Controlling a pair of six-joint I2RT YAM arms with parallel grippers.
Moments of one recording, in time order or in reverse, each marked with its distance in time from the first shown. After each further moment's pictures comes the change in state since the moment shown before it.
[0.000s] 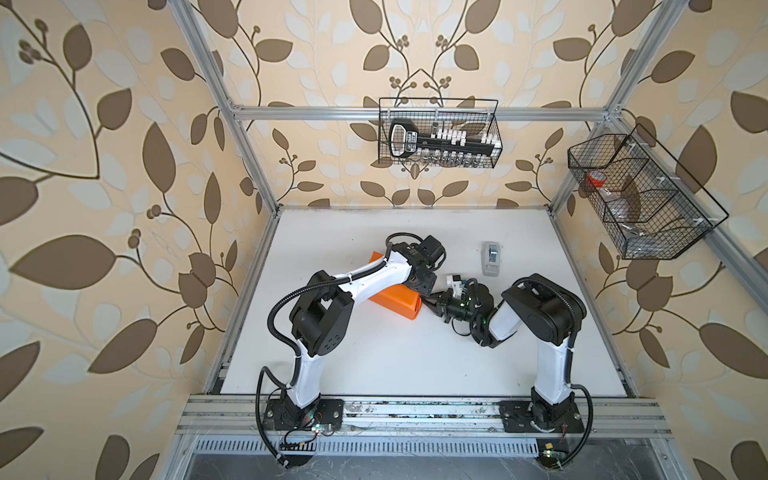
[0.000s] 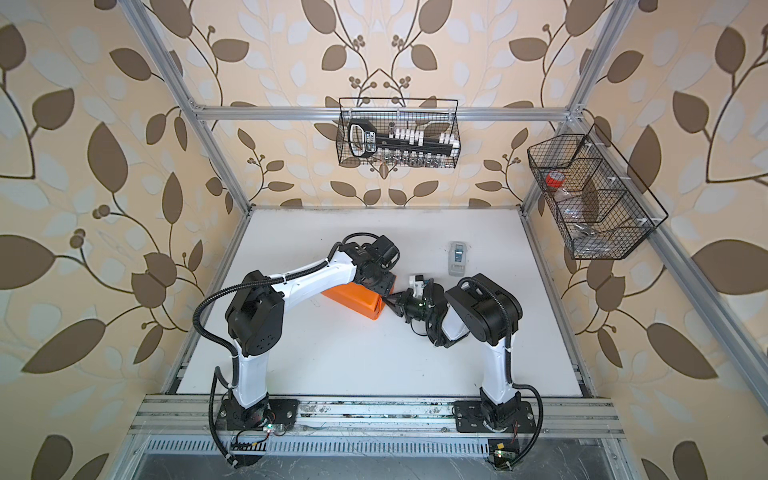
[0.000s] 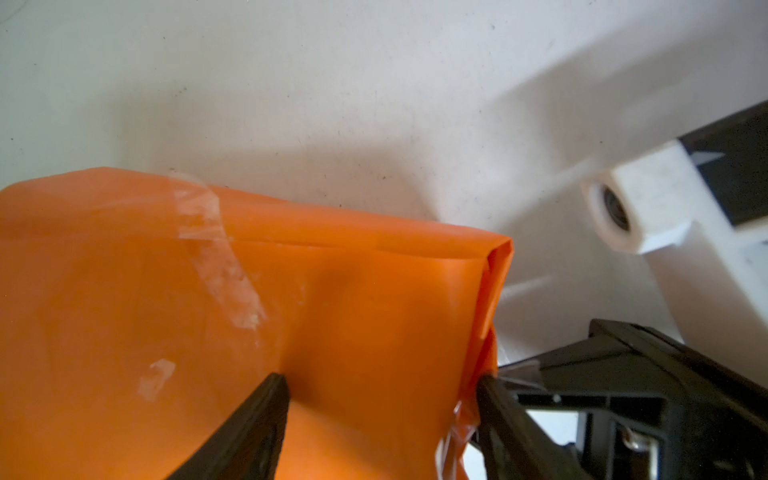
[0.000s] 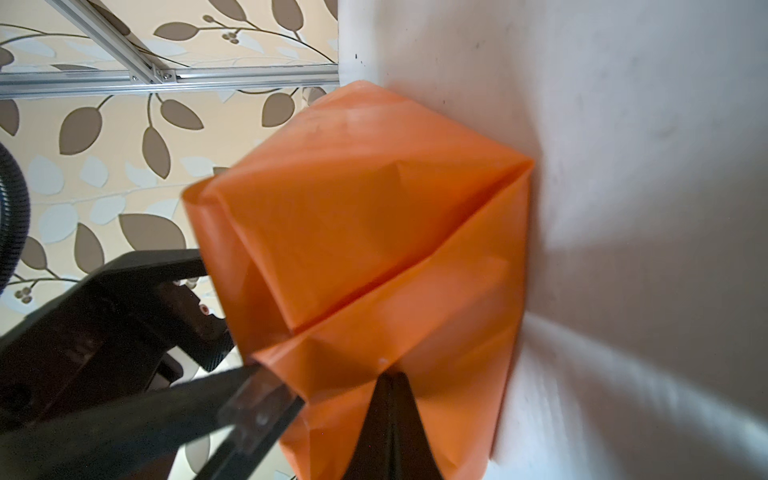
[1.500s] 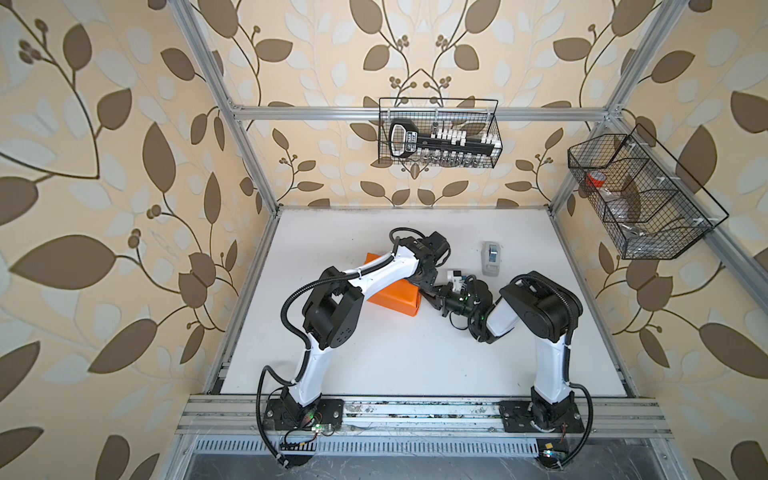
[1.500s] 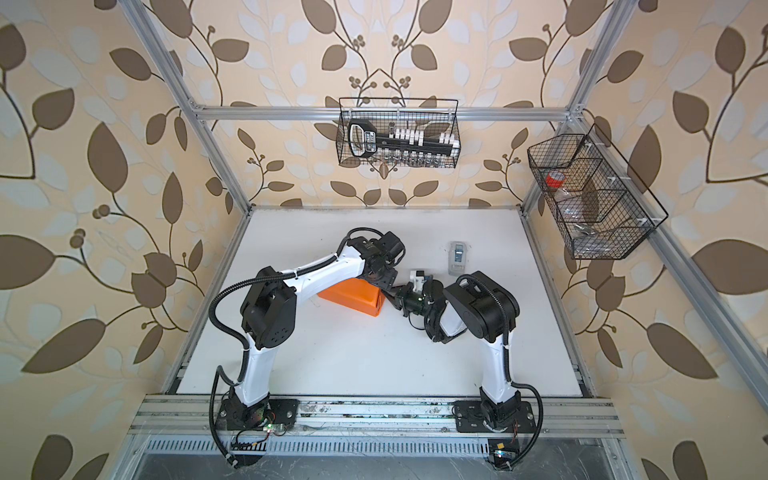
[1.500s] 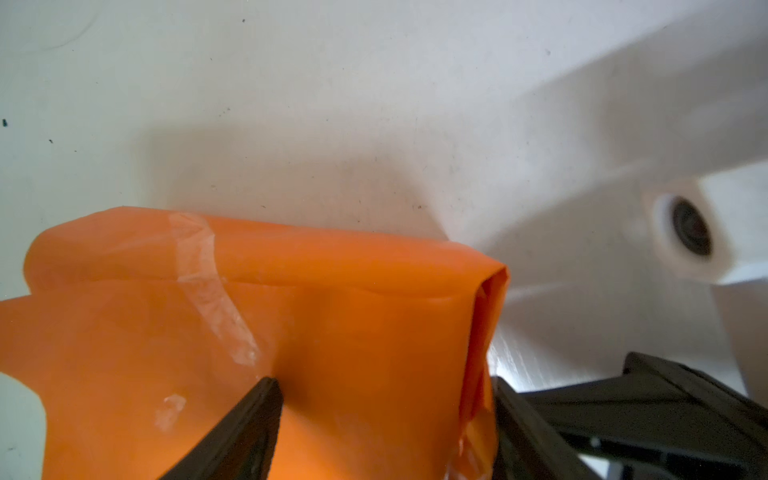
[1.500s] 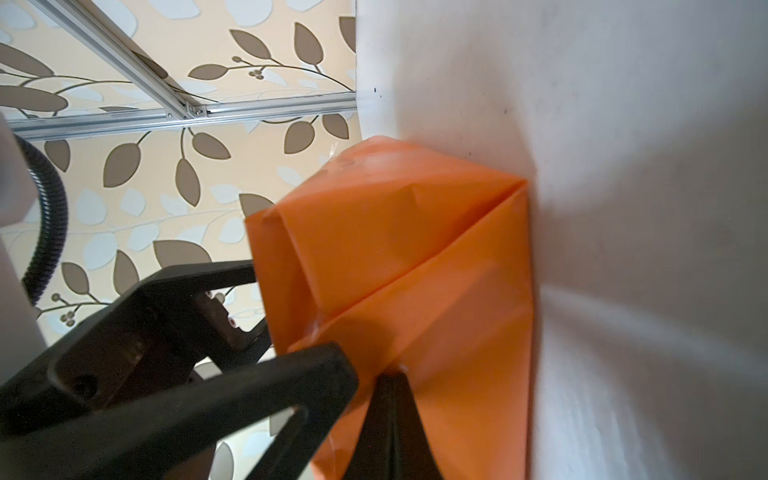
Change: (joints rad) left arm -0.008 0.109 0.153 -0.100 -0.094 -0.023; right arm -0.011 0.032 0.052 0.039 0.031 0.071
